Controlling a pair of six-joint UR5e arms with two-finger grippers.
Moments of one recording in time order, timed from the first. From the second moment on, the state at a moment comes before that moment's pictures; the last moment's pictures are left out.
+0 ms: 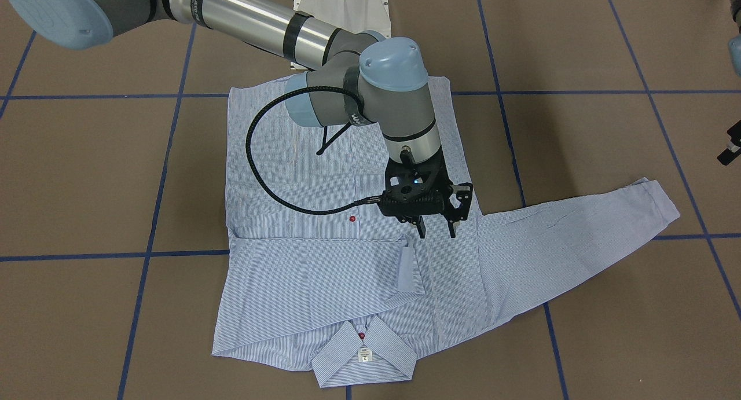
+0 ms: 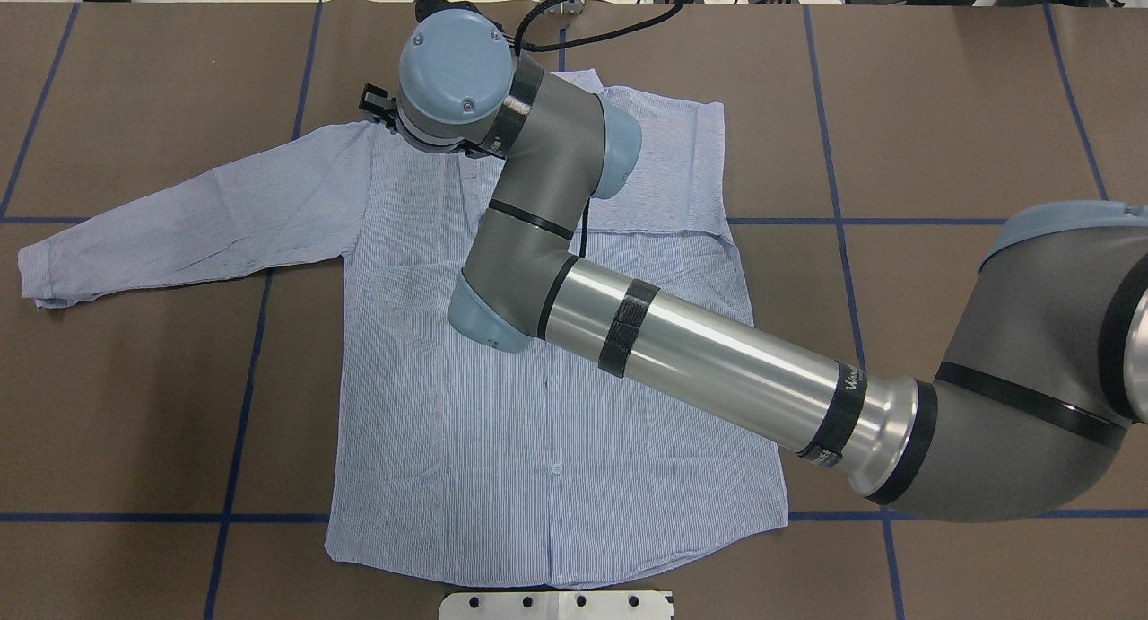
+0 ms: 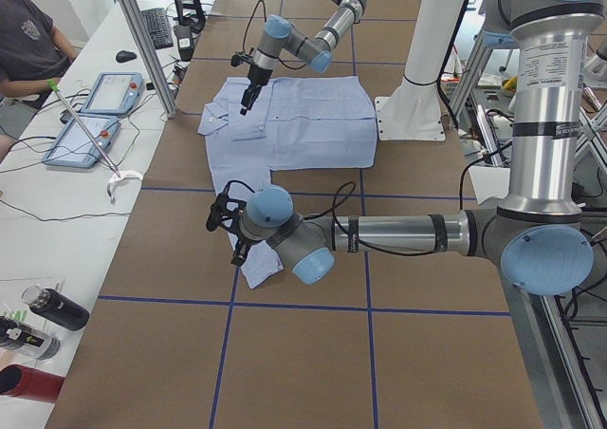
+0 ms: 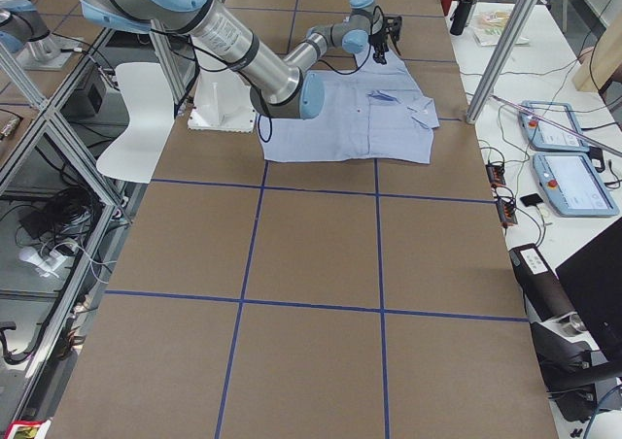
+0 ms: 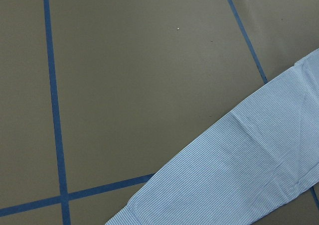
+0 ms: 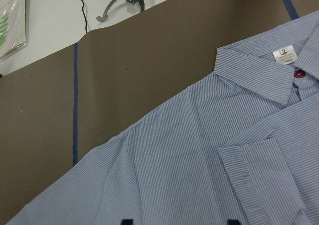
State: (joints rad) left arm -1.44 -1.55 -1.52 -2.45 -2.44 -0.48; right arm 0.58 -0.38 1.02 -1.05 1.66 1.52
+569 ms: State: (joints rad) left arm -1.38 -1.58 -1.44 -2.46 -2.41 -0.54; right arm 0.59 -0.45 1.12 -1.19 1.69 1.72
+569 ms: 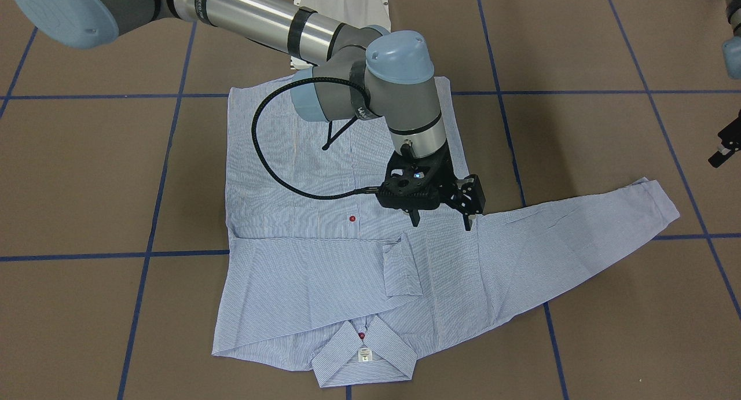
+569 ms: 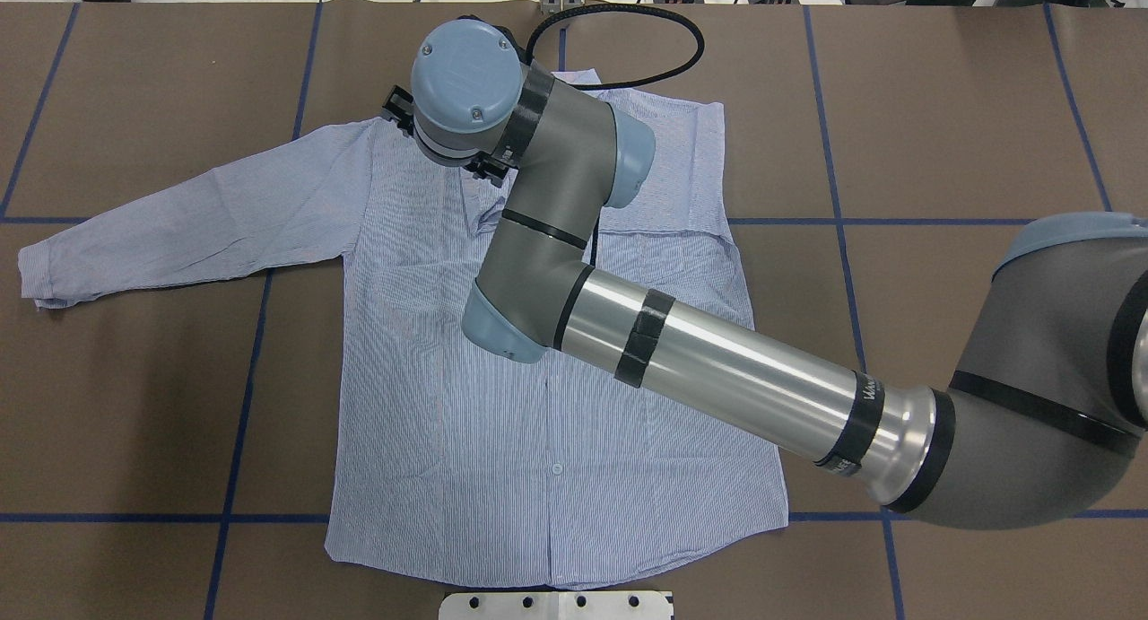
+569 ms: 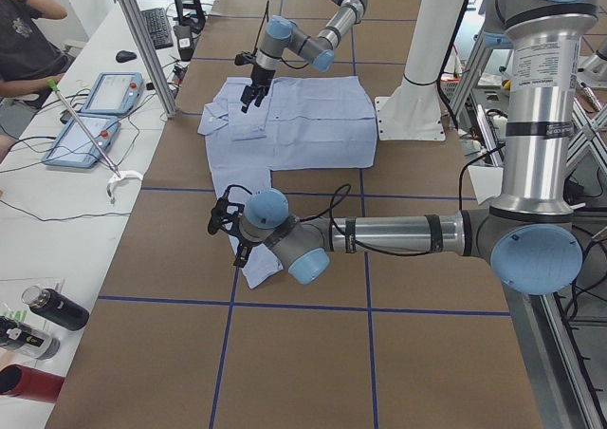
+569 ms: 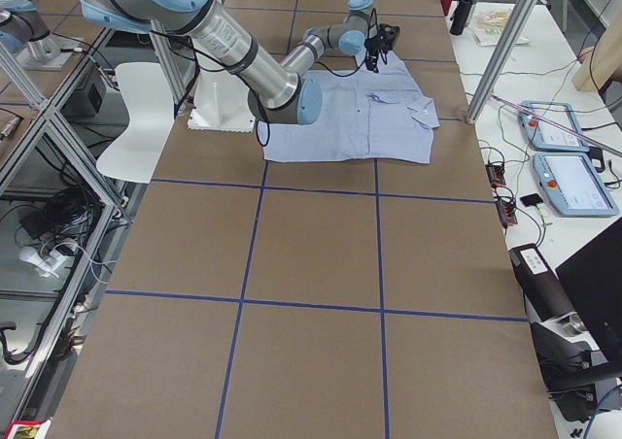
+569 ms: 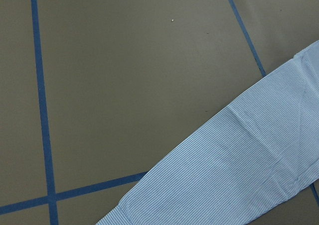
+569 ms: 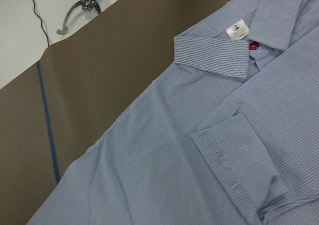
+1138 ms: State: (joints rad) left arm -1.31 -1.71 -1.21 -2.50 -2.37 -0.73; right arm 0.66 -0.73 1.40 -1.28 1.80 1.72
